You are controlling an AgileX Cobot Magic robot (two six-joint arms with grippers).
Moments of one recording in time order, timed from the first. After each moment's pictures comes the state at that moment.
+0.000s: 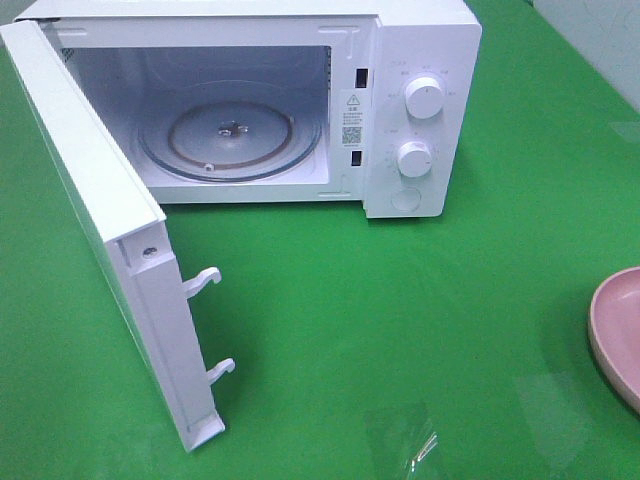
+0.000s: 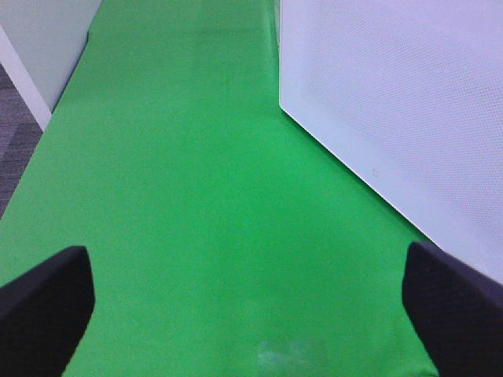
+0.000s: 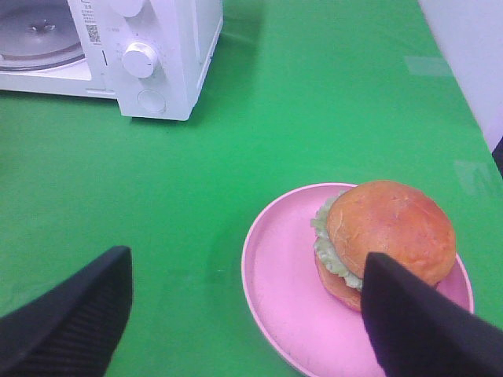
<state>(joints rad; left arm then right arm) 0.06 0.00 -0.52 -0.07 1.09 0.11 0.13 0.00 -0.49 -0.07 0.97 0.05</state>
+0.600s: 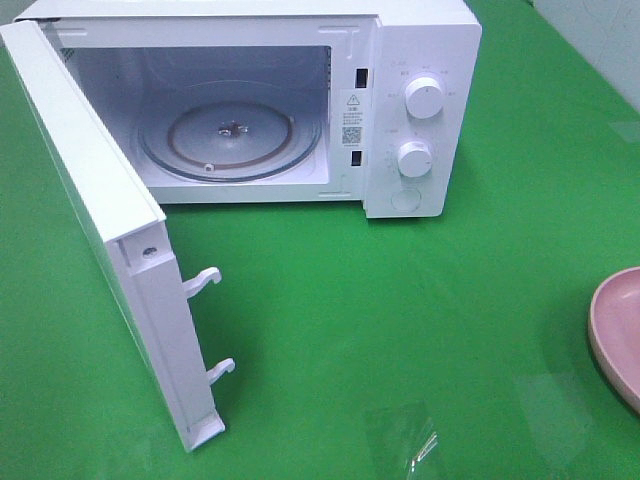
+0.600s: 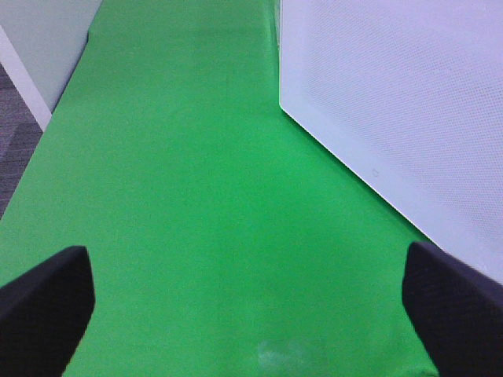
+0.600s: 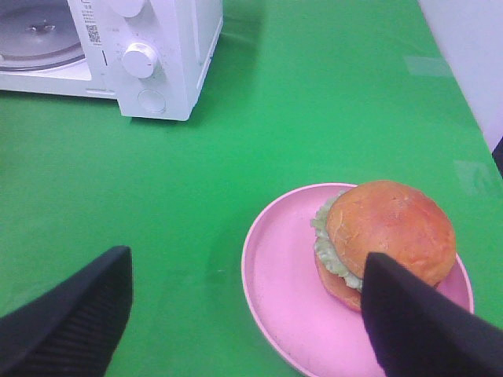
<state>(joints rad) 0.06 0.00 -0.52 -0.07 1.09 0.11 0.13 0.00 -0.49 -0.07 0.97 0.05</state>
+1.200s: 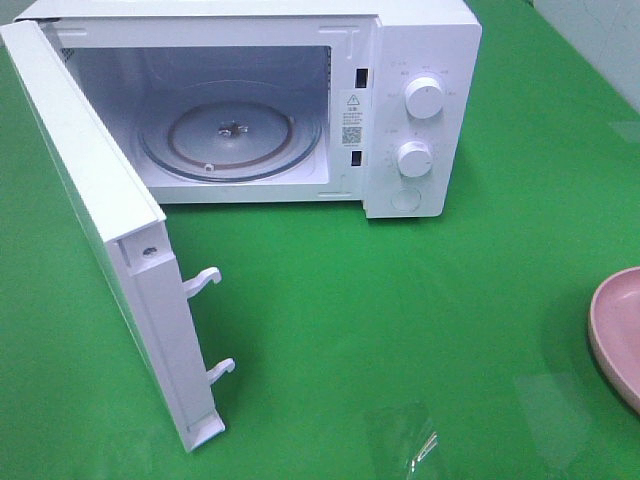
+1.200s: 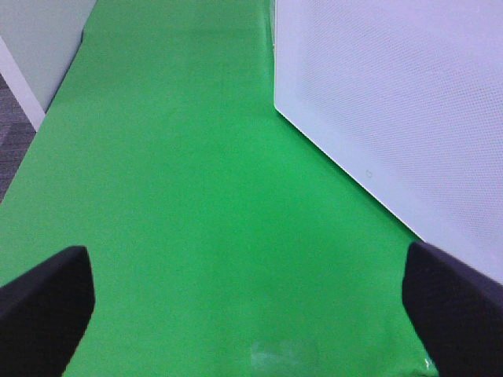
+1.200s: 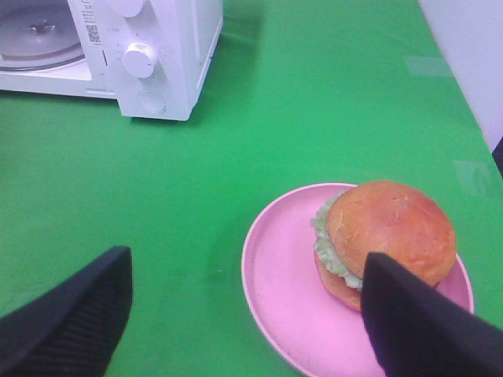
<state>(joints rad) 0.06 0.00 -0.52 -0.09 1.09 0.11 0.13 0.00 -0.49 -0.07 0.97 0.05</state>
